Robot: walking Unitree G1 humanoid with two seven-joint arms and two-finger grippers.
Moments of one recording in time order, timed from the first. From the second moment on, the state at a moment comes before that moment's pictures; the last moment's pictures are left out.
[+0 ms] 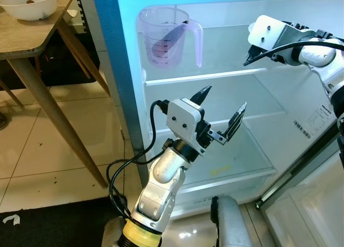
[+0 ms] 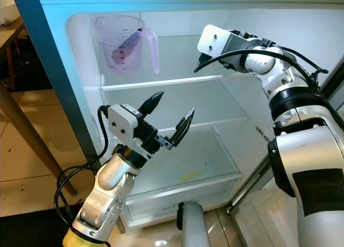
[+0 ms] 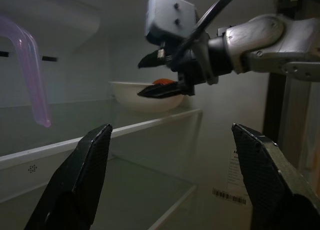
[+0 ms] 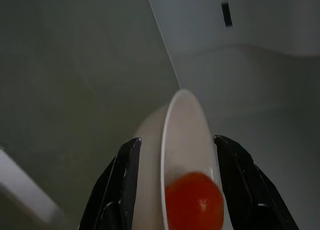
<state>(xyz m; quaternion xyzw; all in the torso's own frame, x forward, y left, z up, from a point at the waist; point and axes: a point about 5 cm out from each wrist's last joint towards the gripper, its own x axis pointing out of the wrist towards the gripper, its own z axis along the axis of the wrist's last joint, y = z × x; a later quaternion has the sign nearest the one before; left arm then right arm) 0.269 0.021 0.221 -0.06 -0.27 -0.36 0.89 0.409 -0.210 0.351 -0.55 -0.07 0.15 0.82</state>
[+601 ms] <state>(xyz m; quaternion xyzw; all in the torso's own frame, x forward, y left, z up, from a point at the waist) 0.269 0.021 0.221 -0.06 -0.27 -0.37 0.89 0.370 -0.240 0.331 -0.44 -0.07 0.37 0.81</state>
